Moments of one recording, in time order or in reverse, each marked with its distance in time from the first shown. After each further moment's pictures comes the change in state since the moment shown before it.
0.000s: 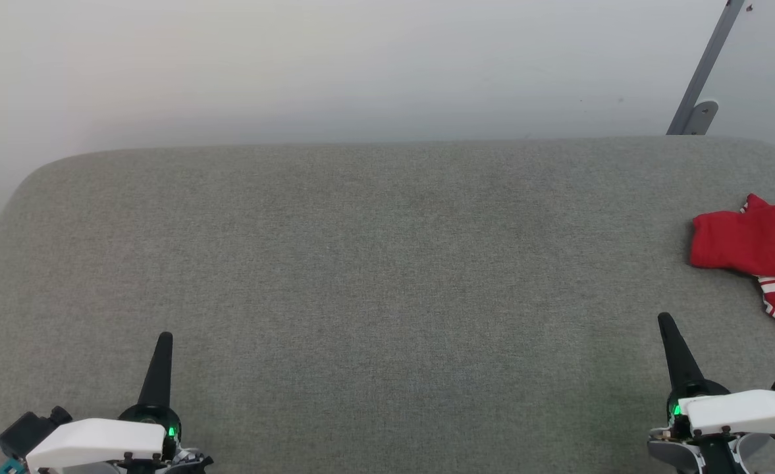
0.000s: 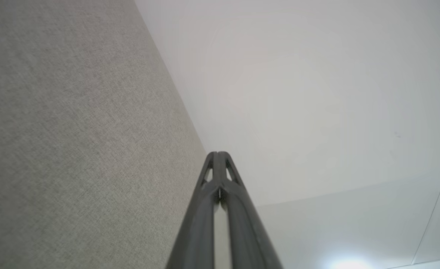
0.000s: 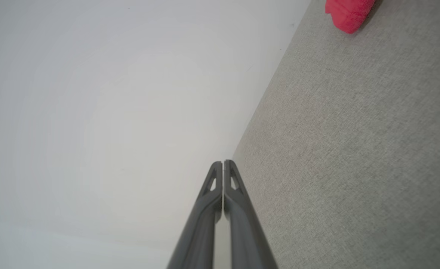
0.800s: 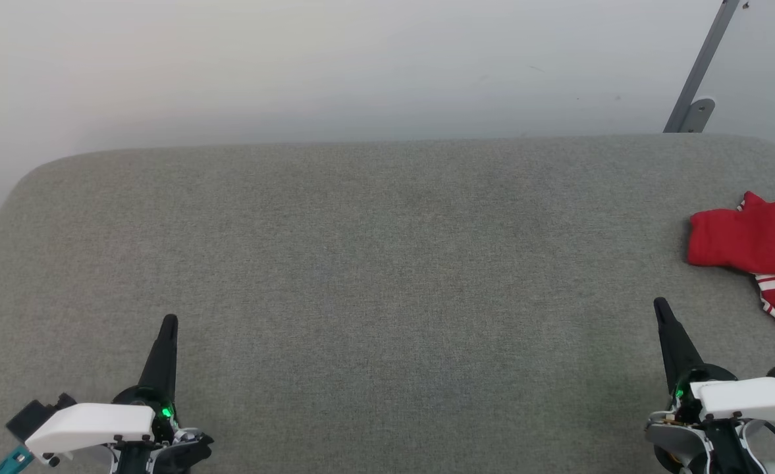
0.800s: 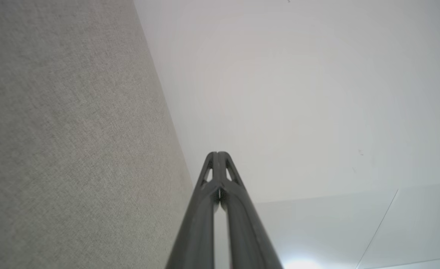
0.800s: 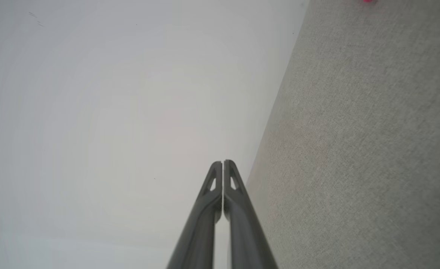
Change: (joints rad) left arm -0.046 -0.007 0.008 0.021 -0.171 0.000 0.051; right arm -0.033 0.002 -0.002 0.005 0.179 0.000 0.048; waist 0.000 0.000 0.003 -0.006
